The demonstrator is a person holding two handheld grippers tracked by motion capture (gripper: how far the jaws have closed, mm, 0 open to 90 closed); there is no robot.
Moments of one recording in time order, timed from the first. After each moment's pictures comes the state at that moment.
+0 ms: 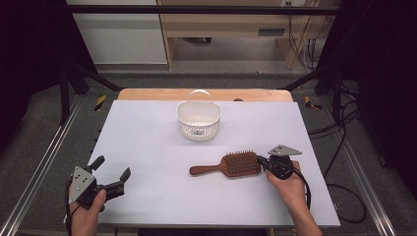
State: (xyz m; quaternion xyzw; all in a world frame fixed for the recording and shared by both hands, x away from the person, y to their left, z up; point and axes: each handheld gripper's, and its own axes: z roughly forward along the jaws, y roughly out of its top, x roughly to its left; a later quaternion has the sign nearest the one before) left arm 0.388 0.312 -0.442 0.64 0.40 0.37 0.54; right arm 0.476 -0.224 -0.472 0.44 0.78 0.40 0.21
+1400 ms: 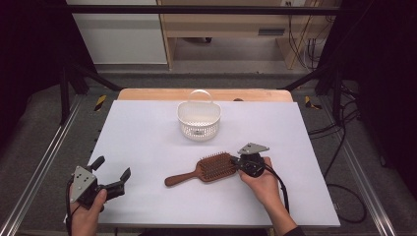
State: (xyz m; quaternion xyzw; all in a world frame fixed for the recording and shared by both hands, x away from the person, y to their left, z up) left arm 0.389 0.312 -0.443 0.65 0.40 0.37 0.53; right arm 0.484 -0.144 -0.469 0.39 0.81 0.40 0.18
